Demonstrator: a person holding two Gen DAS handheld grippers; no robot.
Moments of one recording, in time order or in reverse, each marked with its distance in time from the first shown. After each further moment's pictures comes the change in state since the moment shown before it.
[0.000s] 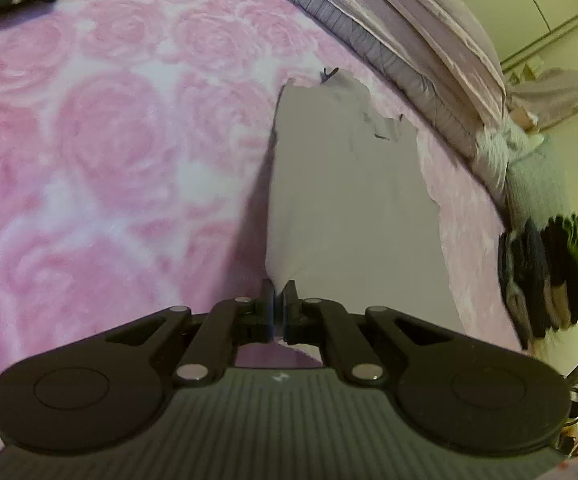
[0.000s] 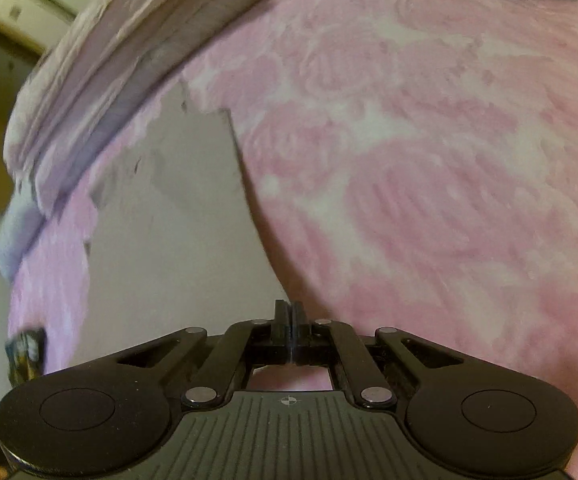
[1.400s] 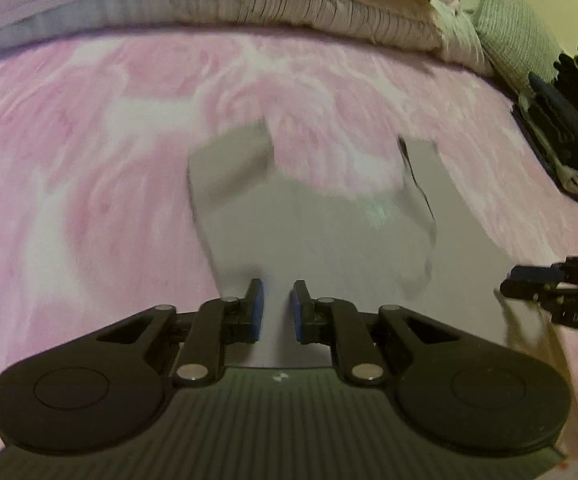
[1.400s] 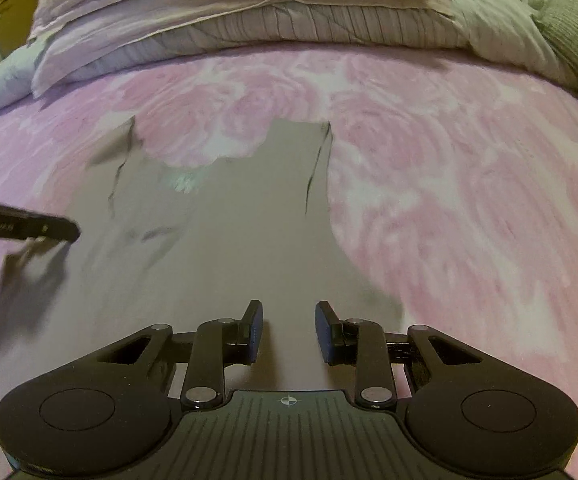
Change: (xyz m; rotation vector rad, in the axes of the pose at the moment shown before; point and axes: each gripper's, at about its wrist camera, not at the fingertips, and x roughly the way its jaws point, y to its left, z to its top) left arm 0.230 -0.115 0.157 0.657 0.092 -0.025; right arm 0.155 0.108 0.085 -0.551 -0.143 -0.208
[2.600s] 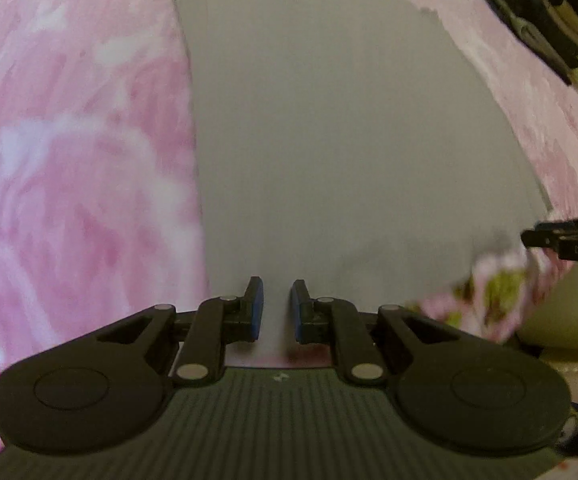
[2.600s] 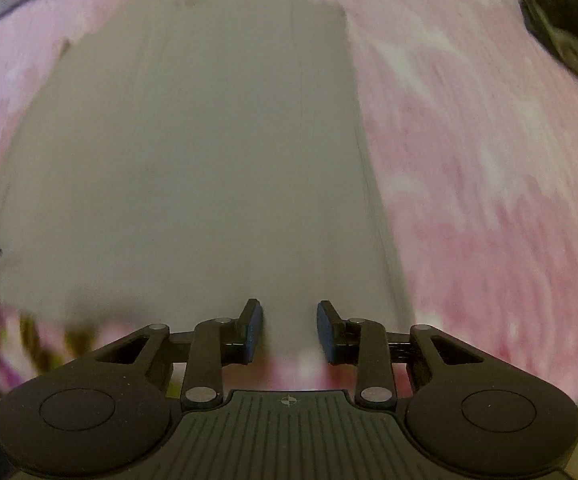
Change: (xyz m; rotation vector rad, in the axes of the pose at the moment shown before) left arm -0.185 -0.094 -0.269 -0.069 0.312 0.082; right arm -0.172 0.042 -0.225 0.081 0.355 -0.126
